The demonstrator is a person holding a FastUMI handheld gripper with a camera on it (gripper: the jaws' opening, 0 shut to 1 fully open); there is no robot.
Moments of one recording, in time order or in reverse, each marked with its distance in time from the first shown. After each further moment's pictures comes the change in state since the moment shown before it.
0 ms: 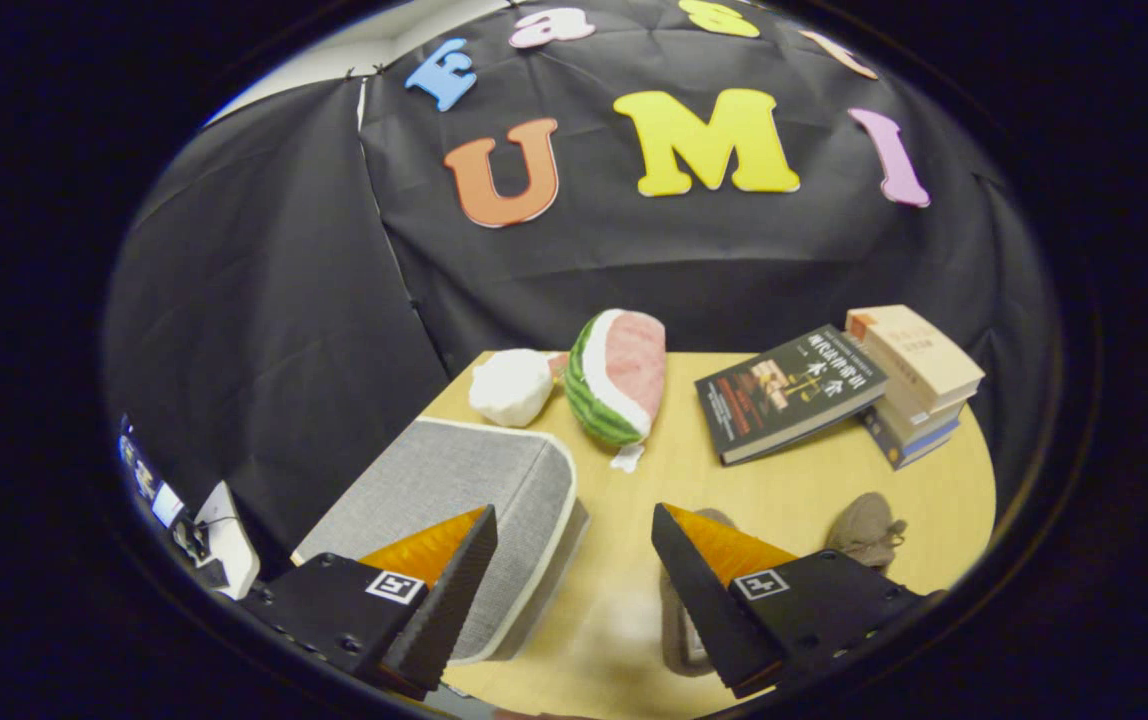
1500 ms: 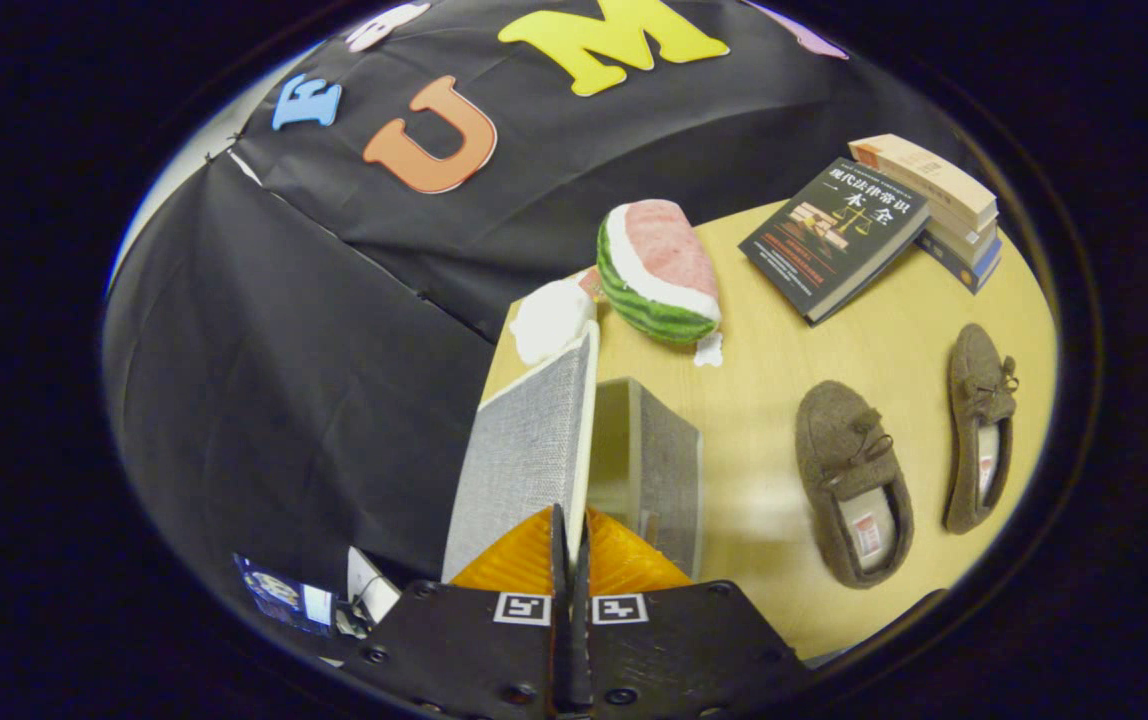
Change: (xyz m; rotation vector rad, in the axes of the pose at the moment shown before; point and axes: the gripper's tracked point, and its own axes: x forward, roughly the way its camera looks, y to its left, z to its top) arm 0.000 0.074 0.010 0.413 0.219 0.134
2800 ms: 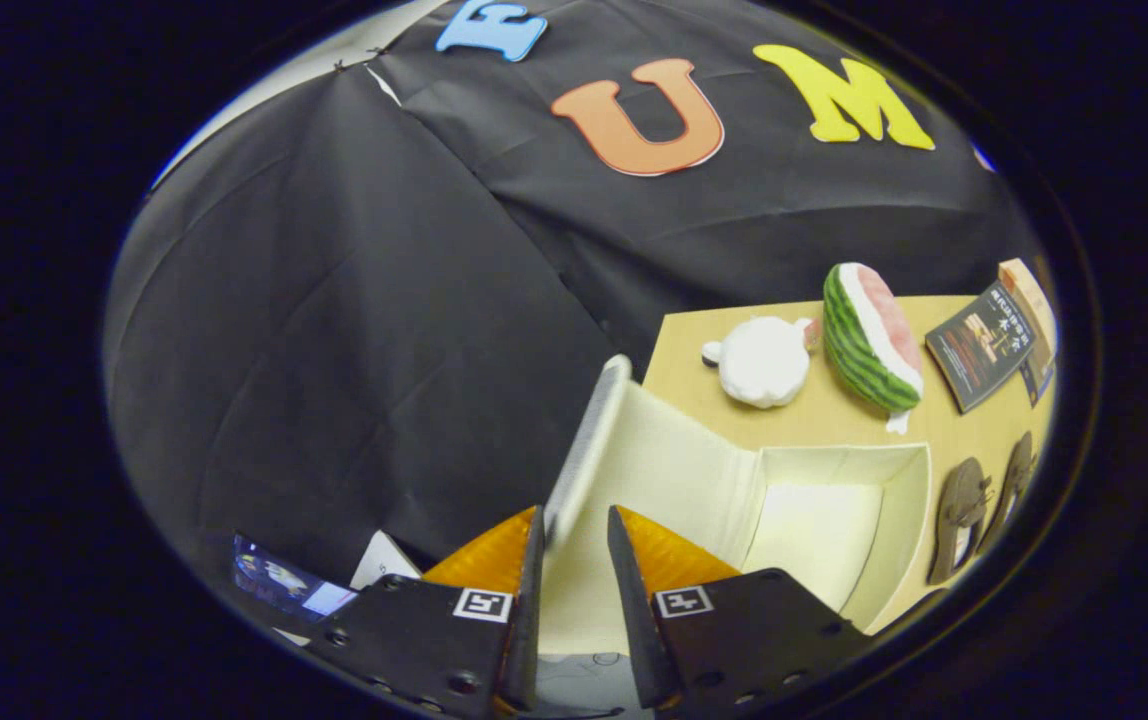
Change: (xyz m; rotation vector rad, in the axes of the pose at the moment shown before) arm 0.062 0.263 -0.027 -0.299 -0.012 0.086
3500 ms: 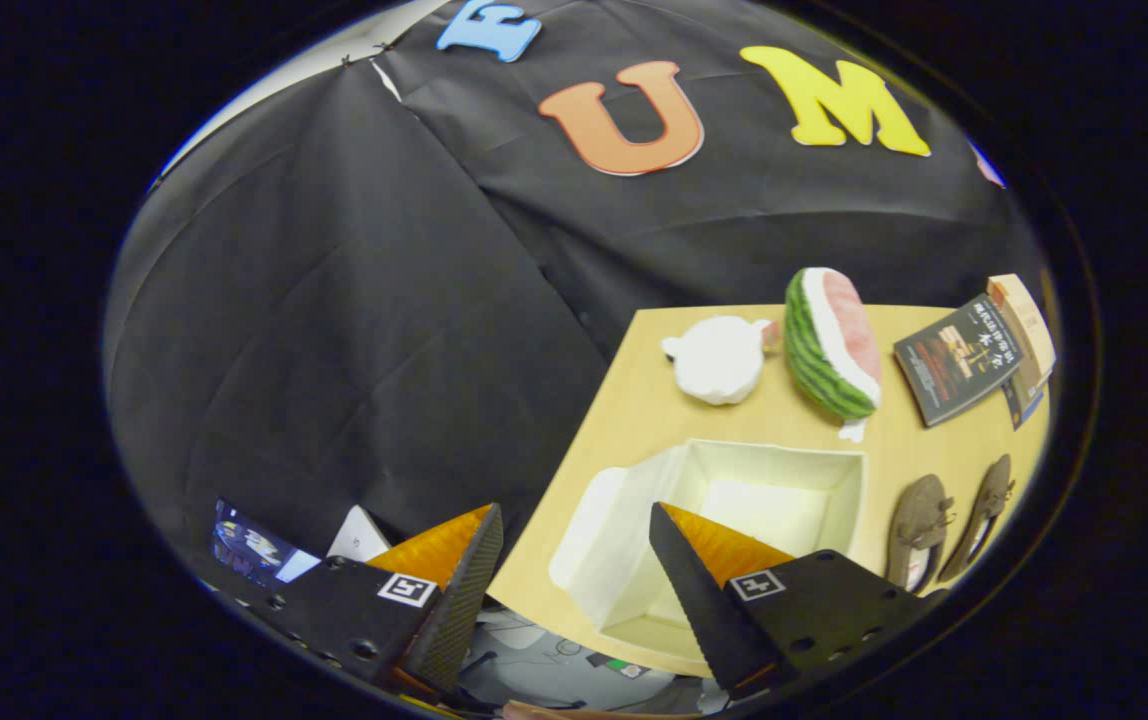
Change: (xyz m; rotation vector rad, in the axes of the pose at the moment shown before) arm -0.055 -0.100 -0.014 -0.025 0.027 -0.045
